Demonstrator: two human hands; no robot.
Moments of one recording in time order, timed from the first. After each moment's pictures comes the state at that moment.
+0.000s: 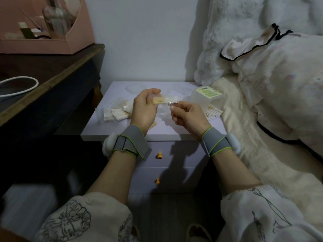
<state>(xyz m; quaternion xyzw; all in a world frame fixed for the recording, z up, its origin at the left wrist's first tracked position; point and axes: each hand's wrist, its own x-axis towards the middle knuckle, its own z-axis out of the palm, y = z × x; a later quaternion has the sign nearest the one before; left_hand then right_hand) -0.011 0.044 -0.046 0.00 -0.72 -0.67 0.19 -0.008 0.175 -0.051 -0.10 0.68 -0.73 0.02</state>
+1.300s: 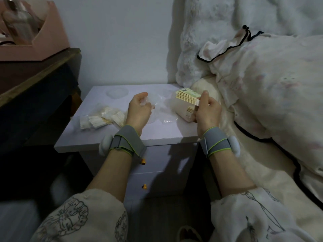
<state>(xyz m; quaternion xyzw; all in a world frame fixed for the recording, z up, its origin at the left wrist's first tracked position) -0.034 0.080 -0.047 0.05 -0.74 -0.66 0.11 -0.032 0.232 -0.050 0.15 0.64 -0.71 -0.26</state>
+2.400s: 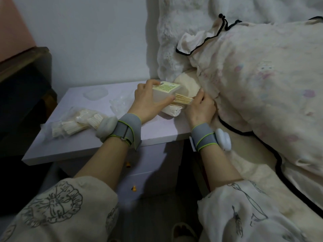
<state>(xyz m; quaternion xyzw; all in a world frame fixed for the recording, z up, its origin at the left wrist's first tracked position) -0.046 0.131 -0.030 -0.14 -0.89 -0.43 0.08 -0.028 0.267 -0.049 0.22 0.77 -0.49 -0.33</state>
